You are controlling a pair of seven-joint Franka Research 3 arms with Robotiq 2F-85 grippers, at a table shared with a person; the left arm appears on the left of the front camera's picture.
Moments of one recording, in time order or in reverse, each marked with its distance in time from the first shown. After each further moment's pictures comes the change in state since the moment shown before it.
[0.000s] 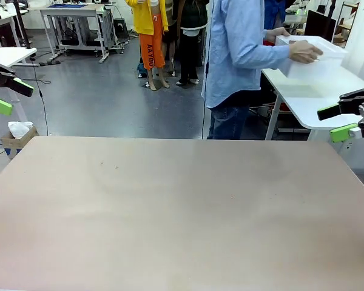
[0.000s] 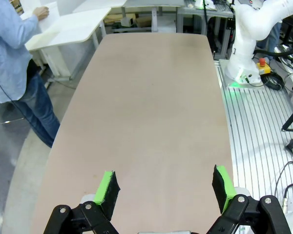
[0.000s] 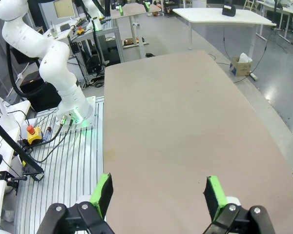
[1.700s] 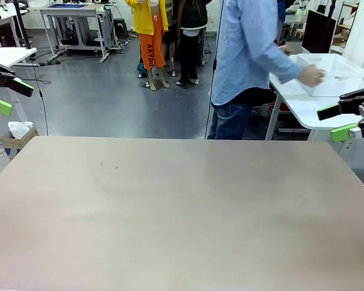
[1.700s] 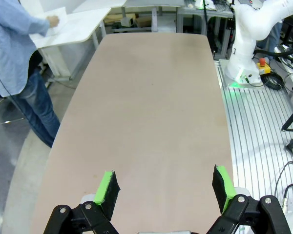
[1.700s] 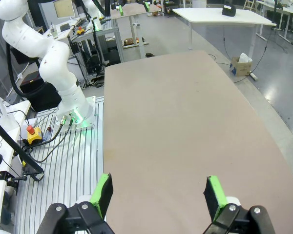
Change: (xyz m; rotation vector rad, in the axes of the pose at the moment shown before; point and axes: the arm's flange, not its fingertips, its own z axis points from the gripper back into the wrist) left arm 0.000 0.000 0.000 0.000 0.000 0.000; right arm 0.000 0.000 0.000 0.000 0.000 0.000
